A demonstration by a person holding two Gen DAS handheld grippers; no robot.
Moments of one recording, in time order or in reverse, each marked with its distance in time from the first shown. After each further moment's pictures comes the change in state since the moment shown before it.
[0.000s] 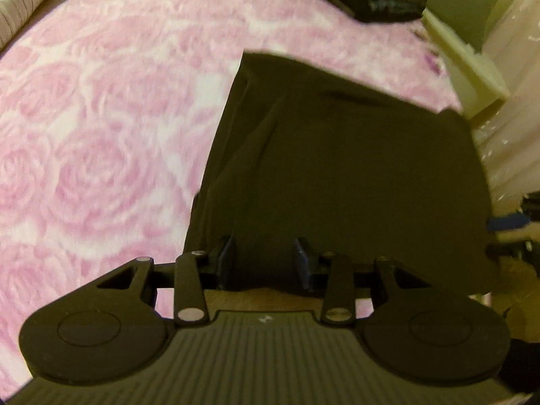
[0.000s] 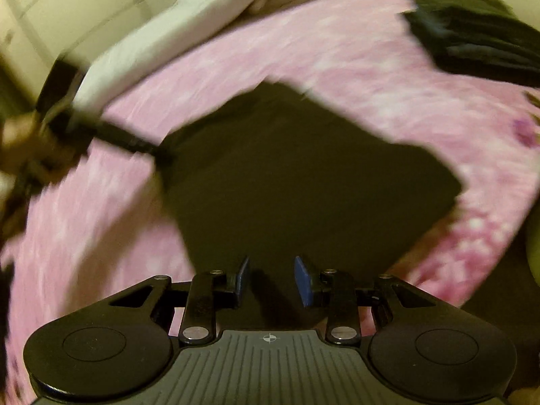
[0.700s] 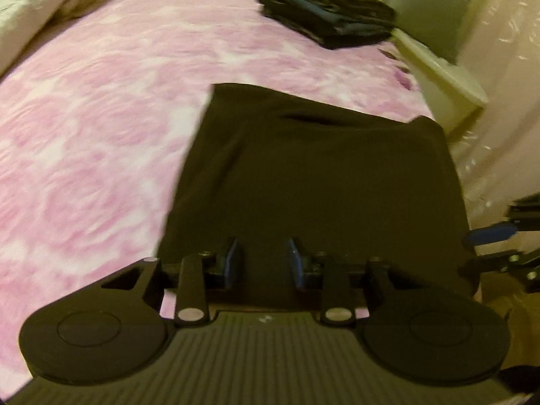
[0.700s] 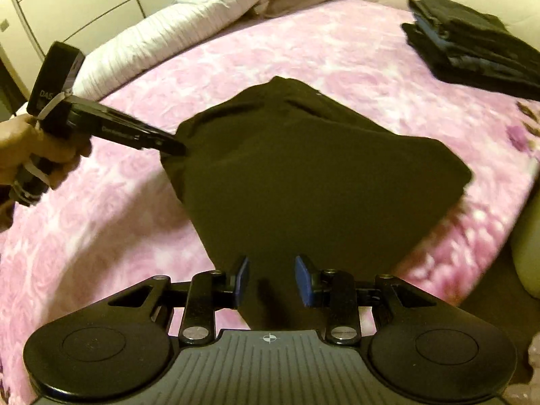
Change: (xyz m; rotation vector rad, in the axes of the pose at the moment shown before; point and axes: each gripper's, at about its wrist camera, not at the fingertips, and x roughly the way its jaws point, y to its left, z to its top) left arm -0.013 -0.022 -0.009 0.074 -0.148 -0.061; right arm 0.003 0.031 -0.006 0.015 -0.049 -0.066
